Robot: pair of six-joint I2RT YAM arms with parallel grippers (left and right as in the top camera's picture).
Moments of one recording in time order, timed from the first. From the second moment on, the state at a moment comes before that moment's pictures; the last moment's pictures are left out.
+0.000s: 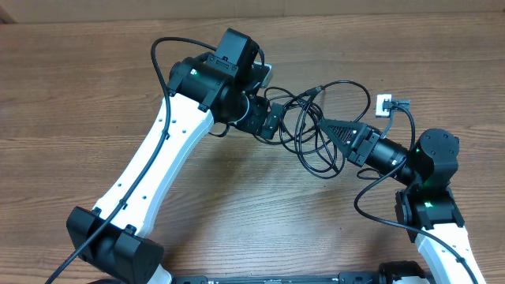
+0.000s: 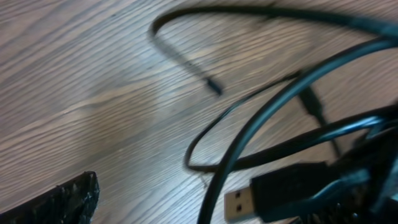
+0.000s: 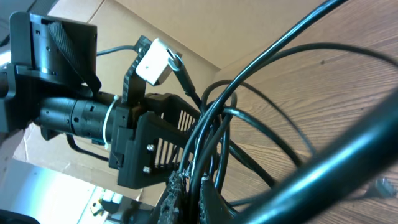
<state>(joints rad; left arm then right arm) -0.49 1.76 1.79 -1.25 0.25 -0.16 0.05 0.96 0.58 0.25 -0.91 0.88</state>
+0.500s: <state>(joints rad) -0.49 1.76 1.79 -1.15 0.42 -0.23 0.04 0.97 0.58 0.17 -0.91 0.77</state>
